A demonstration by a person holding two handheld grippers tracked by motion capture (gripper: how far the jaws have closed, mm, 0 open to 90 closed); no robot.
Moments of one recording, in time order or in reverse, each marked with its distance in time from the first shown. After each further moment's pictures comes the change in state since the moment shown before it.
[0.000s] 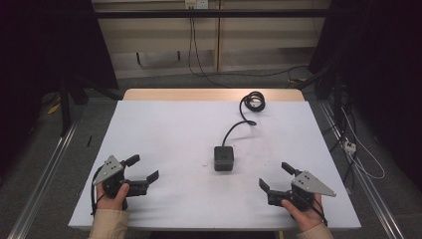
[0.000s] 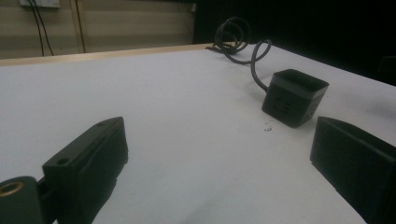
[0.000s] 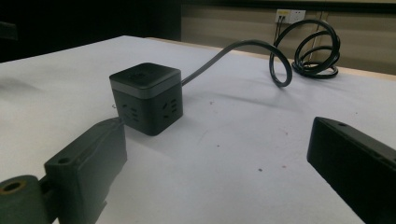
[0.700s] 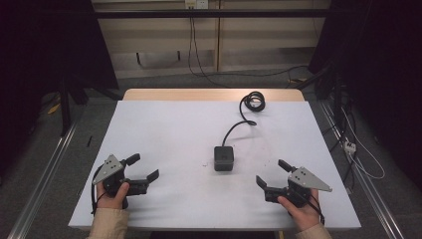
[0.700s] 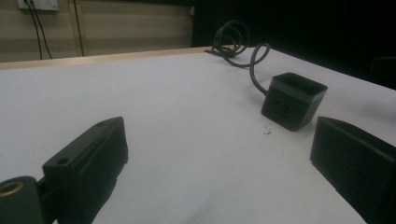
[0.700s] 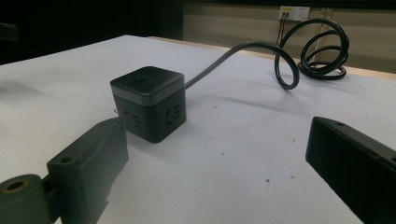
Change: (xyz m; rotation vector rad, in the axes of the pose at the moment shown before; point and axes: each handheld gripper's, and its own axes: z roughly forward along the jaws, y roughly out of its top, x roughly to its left) left arm 0.002 0.000 0.001 -0.016 -0.009 -0.005; right arm 0.002 0.008 0.011 0.008 0.008 0.004
